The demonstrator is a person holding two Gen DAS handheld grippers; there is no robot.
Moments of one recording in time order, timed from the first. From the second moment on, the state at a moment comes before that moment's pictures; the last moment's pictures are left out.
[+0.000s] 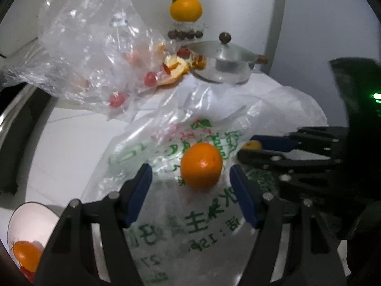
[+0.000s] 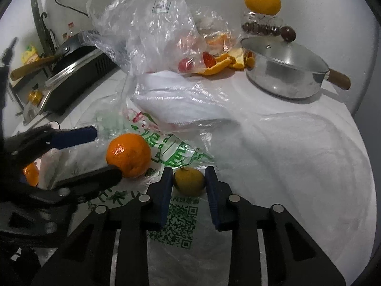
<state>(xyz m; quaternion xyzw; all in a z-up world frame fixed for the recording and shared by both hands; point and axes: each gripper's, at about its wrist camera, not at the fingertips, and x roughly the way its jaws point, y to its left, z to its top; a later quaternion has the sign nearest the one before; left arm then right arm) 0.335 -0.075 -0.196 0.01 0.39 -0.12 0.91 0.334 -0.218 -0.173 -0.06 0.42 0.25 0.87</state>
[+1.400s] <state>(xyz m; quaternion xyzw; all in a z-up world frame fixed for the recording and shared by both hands) 0.288 -0.066 -0.160 0.01 0.36 -0.14 0.92 0.289 -0.215 -0.135 -0.07 0.38 0.25 0.89</state>
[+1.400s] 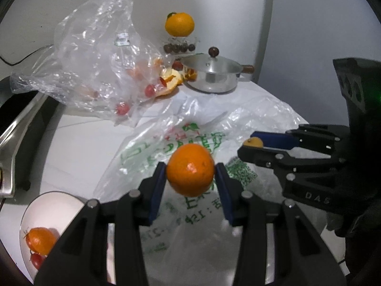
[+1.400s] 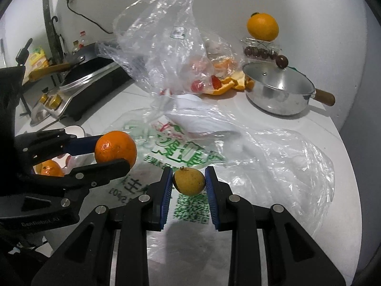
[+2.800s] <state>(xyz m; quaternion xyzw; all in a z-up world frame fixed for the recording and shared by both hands) 0.223 0.092 -0.177 -0.05 0.34 -0.03 0.94 0.242 -0.077 -0.122 -0.15 0.37 0.33 0.86</state>
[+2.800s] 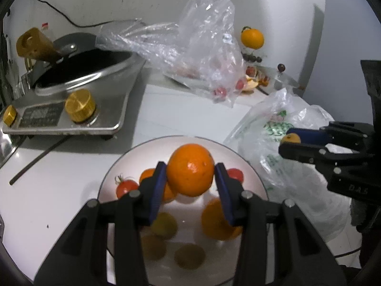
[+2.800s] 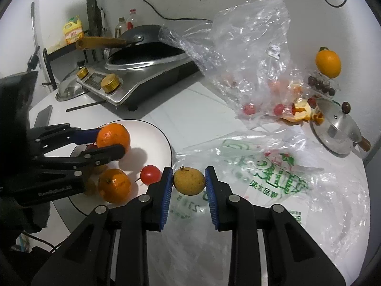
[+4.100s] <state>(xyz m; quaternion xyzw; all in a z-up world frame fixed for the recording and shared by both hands) 0.248 0.084 -0.184 -0.05 0.38 -0.07 0.92 0.252 -0.070 -0.131 -0.13 0.38 0.33 0.86</state>
